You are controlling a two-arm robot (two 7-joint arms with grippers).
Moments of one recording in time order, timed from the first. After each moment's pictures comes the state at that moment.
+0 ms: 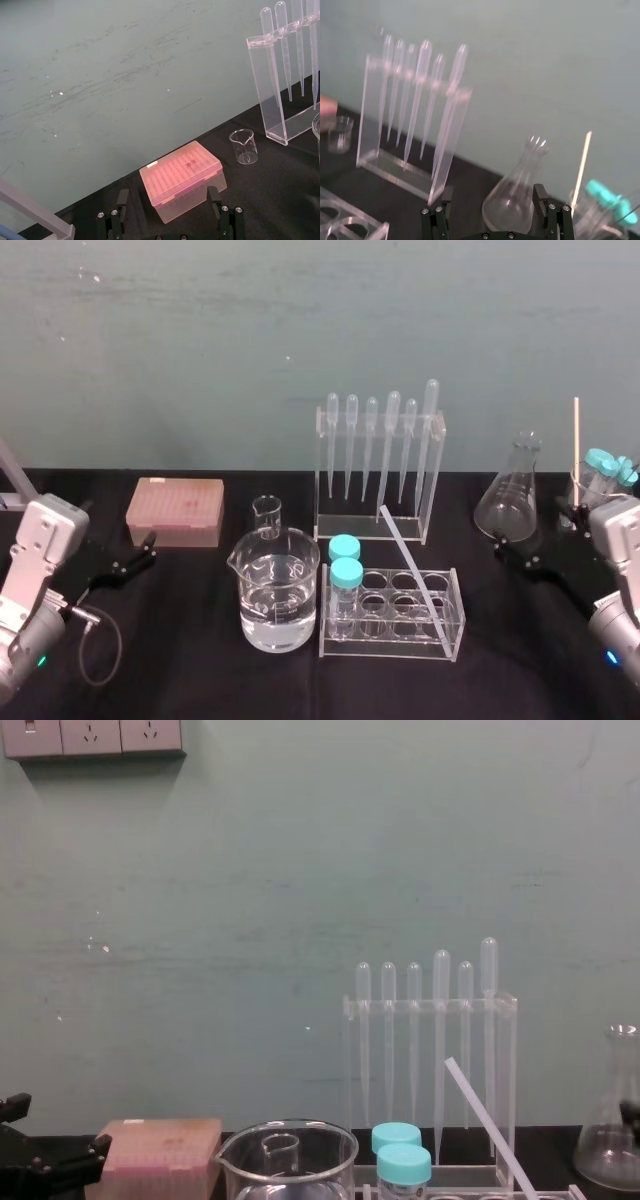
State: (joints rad) left arm -0.20 0.60 0.45 -1.41 -0.25 -0.12 0.03; right arm 0.18 0.59 -0.41 -1.42 0.26 -0.18 -0.03
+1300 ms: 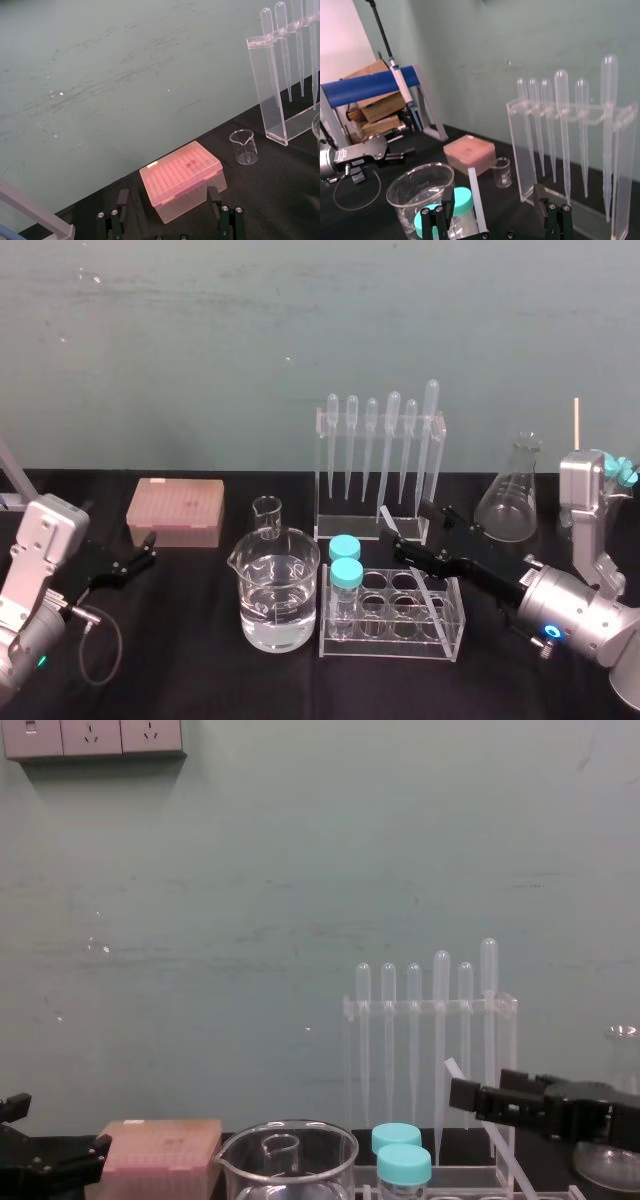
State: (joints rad) left arm -0.20 0.60 0.45 -1.41 -0.25 -0.12 0.03; right arm 0.34 0.49 -0.45 -1.30 0.70 -0.04 0.59
